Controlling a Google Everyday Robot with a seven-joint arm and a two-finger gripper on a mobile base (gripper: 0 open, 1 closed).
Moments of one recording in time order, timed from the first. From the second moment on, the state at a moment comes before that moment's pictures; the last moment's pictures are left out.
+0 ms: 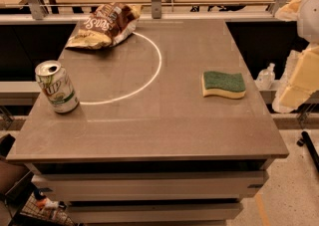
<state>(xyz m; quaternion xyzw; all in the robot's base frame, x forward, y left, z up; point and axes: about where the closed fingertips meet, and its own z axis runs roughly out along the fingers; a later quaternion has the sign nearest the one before) 0.437 -0.209 1.000 -0.60 0.77 -0.06 0.20</state>
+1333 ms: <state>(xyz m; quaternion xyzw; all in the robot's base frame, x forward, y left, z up) 0.427 -0.224 1.004 -0.59 0.79 -0.06 0.17</state>
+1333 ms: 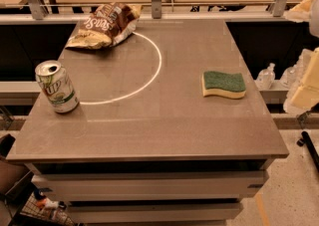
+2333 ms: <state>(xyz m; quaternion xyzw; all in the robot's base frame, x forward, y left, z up) 0.480 -0.256 0.995 -0.57 0.75 0.08 0.31</state>
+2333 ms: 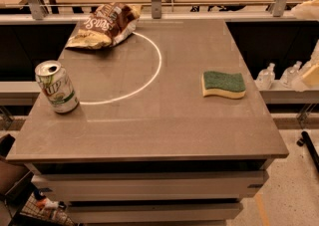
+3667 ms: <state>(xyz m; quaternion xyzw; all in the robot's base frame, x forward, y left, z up) 0.518 -0.259 0.894 -0.53 0.70 0.21 0.44</state>
